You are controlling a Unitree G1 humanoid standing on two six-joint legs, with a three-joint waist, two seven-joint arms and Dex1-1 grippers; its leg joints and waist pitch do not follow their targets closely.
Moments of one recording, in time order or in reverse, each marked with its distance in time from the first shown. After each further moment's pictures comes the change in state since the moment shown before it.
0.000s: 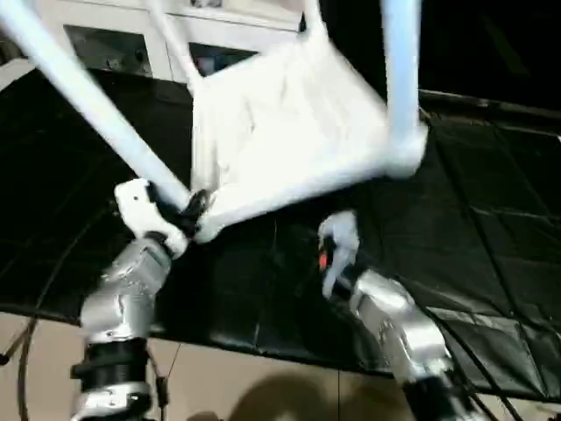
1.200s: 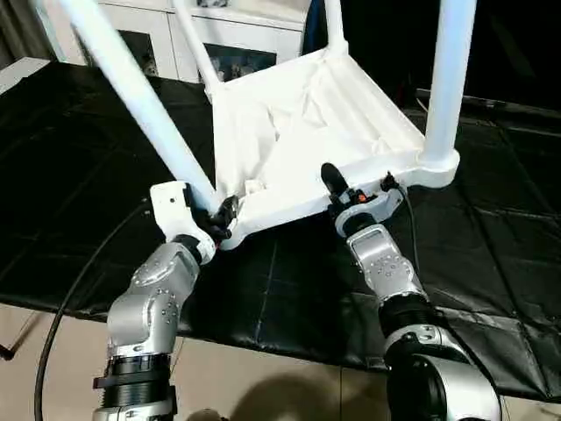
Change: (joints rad) left arm 0.060 -0.057 -0.132 -0.149 0.097 0.071 0.071; right arm -0.379 0.071 -0.466 0.546 0.400 -0.094 -0.186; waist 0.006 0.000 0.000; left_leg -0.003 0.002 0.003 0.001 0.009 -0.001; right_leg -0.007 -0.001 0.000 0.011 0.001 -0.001
